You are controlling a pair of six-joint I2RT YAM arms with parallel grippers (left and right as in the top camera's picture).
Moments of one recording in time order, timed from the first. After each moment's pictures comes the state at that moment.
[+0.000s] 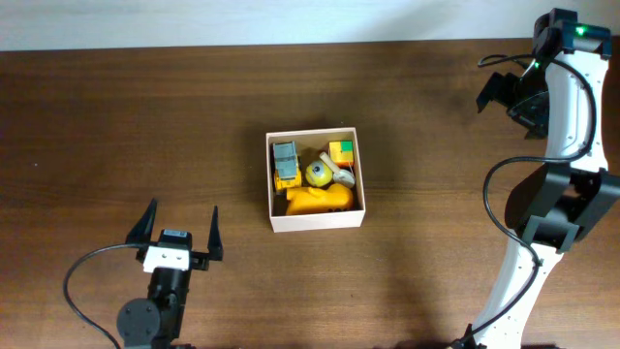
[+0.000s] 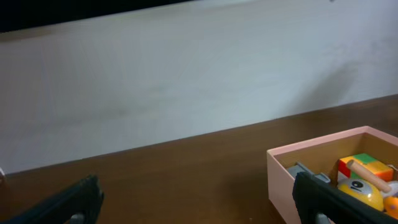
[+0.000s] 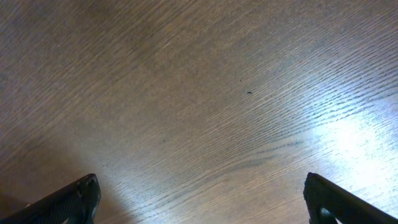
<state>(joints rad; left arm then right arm) 0.04 0.21 0.04 0.26 0.16 0.14 -0.27 2.36 2.41 -1.53 -0.03 0.37</state>
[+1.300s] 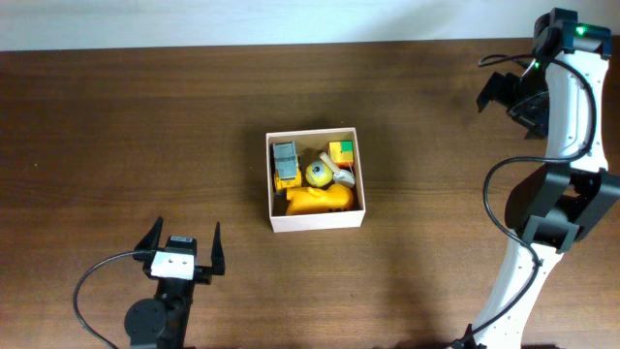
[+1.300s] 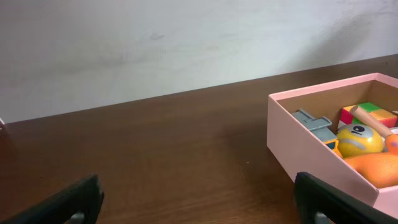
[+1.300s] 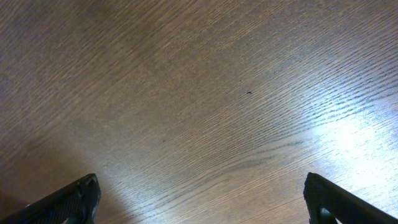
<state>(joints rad) 0.04 0.01 0.01 -0.07 0.12 0.14 -0.27 2.36 2.41 -1.53 -0.03 0.37</state>
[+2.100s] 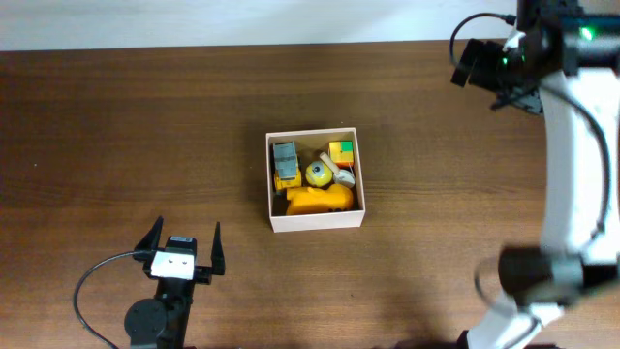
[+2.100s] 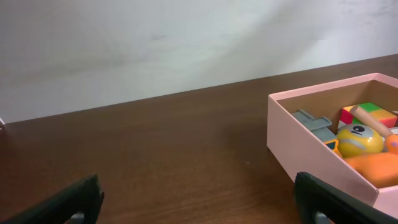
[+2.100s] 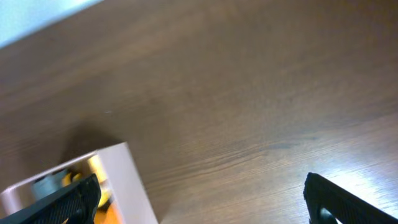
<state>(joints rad) 0.04 0.01 0.01 -0.07 0.12 0.14 -0.02 1.91 2.34 -1.52 0.03 0.36</state>
